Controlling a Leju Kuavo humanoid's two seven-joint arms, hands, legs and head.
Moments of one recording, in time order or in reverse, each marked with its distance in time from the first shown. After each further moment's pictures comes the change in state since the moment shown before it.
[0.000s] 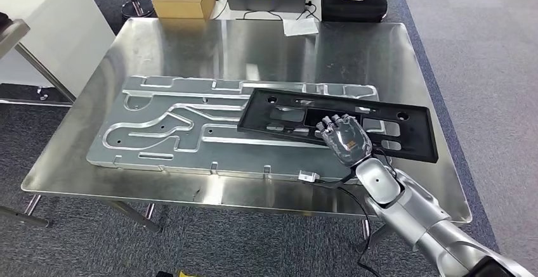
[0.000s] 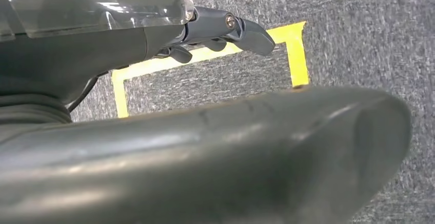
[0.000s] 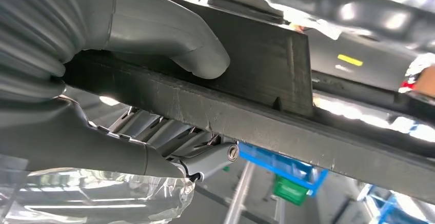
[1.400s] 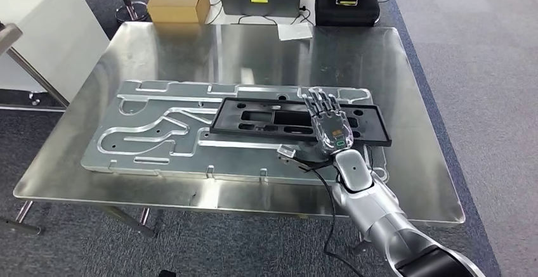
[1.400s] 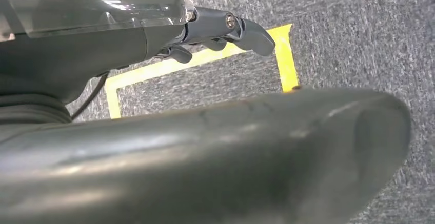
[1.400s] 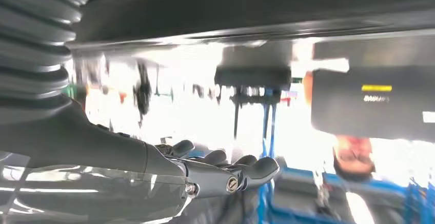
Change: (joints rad) left arm -0.007 -0.005 -0.046 0.003 0.014 0.025 0.018; right arm -0.008 0.331 -0.377 0.306 -0.129 -0.032 -0.154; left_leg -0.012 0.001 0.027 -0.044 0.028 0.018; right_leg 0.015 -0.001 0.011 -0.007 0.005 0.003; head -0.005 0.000
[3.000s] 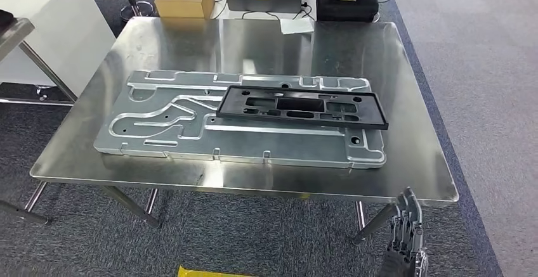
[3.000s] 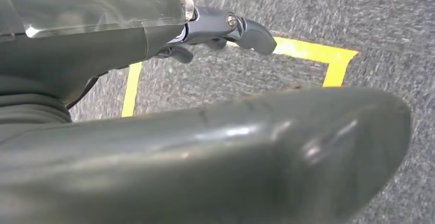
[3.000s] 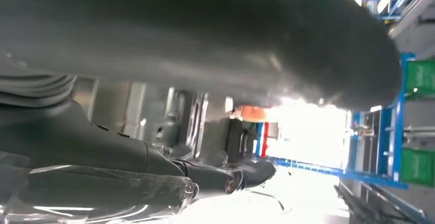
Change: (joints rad) left arm 0.064 -0.017 0.164 0.000 0.300 0.008 -0.044; right arm 1.227 0.146 -0.183 -1.380 -1.137 0.209 -0.613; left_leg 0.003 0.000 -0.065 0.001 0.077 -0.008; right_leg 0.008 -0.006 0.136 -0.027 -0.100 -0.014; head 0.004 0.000
